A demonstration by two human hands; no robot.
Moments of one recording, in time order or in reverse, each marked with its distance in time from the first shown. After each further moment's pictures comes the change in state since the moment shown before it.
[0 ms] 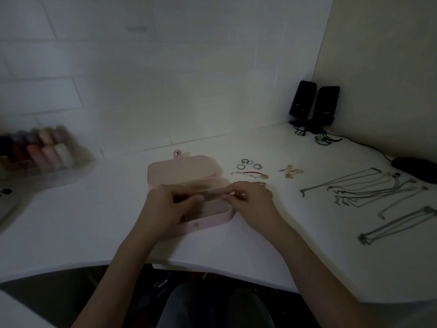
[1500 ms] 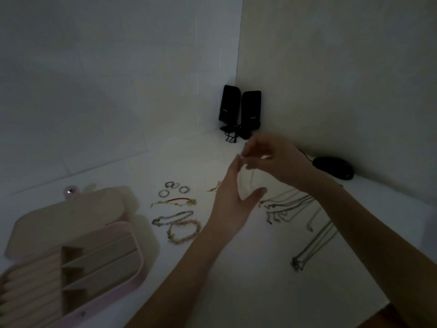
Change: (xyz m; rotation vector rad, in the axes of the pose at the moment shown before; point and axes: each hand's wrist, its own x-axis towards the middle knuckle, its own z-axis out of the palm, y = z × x) left_hand 0.087 0.141 0.201 -0.601 -0.246 0.234; right_hand 0.052 0.051 -0.205 -0.147 0.046 0.069
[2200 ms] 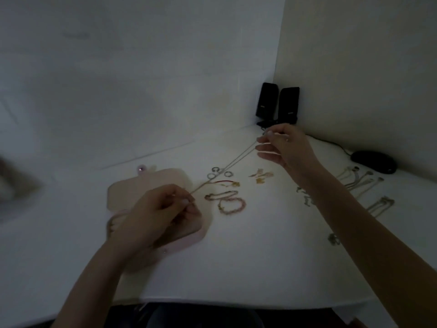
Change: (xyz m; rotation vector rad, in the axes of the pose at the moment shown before) left_hand -0.117 0.026 -0.193 0.022 0.053 -0.311; right_hand 0.000 -0.053 0.065 0.779 0.234 0.279
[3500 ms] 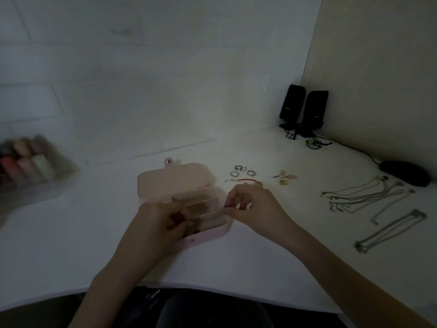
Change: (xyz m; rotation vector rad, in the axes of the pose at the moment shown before) left_hand -0.039 -0.023 -0.032 0.656 0.149 0.228; right_hand -0.080 0.057 0.075 -0.759 -0.391 -0.146
